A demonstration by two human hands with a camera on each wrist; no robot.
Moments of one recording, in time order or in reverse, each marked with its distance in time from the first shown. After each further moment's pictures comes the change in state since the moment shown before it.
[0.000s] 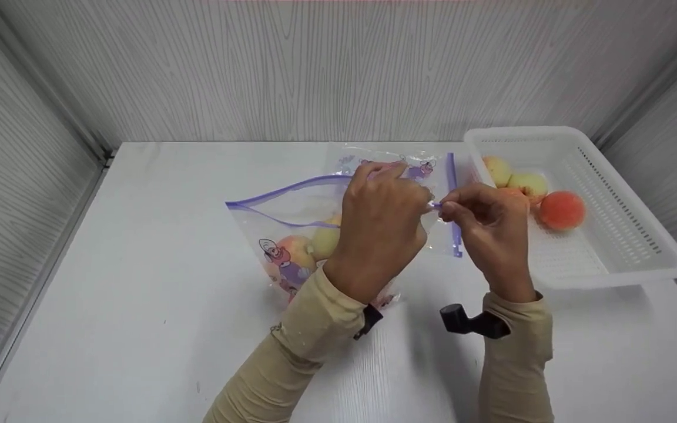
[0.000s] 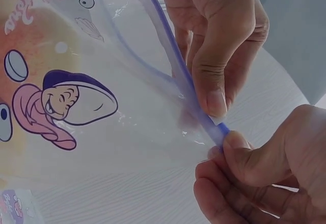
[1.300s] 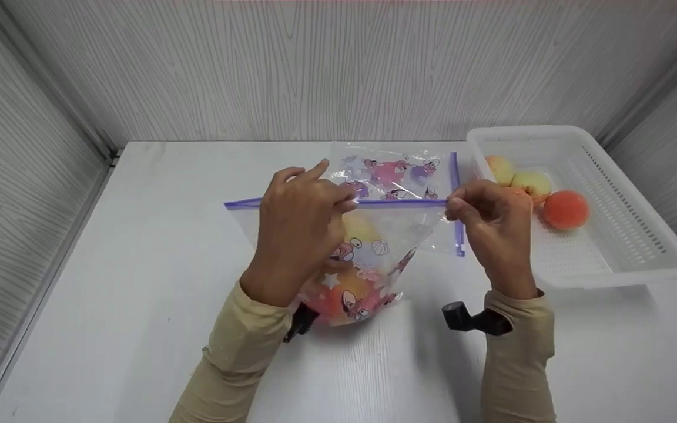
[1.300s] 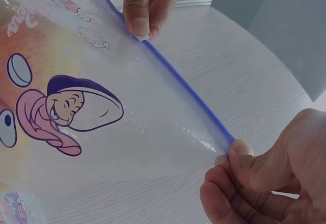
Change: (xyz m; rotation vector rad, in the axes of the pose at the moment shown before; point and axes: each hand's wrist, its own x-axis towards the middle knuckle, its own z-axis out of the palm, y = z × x) left_hand -0.034 -0.063 -0.024 -0.080 0.029 -0.113; right_hand 0.001 0.004 -0.004 0.019 0.019 0.114
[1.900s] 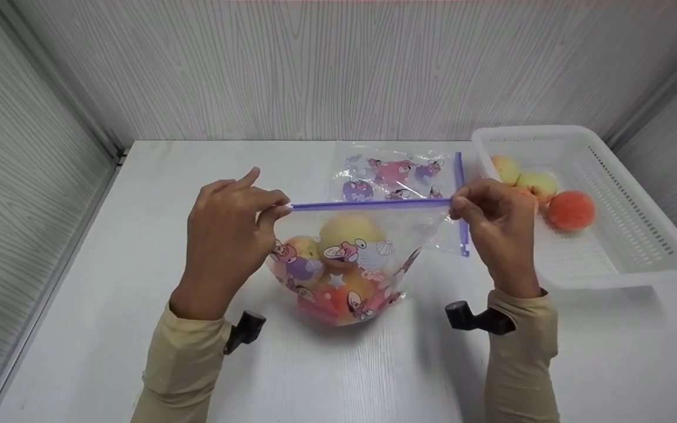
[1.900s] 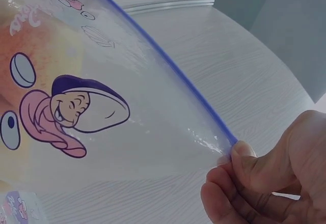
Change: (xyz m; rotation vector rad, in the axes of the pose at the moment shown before) left_hand -0.034 -0.052 -0.034 -0.038 0.019 -0.138; right_hand 0.001 0.001 0.002 0.006 0.001 -0.020
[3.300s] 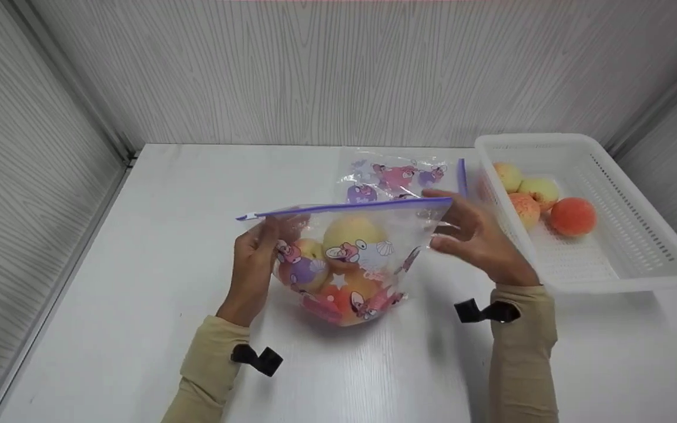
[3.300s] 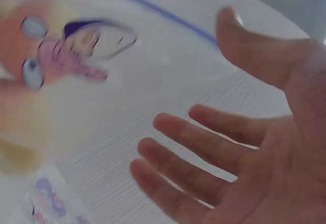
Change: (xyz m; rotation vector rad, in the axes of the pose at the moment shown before) left_hand -0.050 -0.046 0.076 -1.203 -0.014 -0.523; right_hand -0.004 0.038 -0.003 0.221 -0.614 0.220
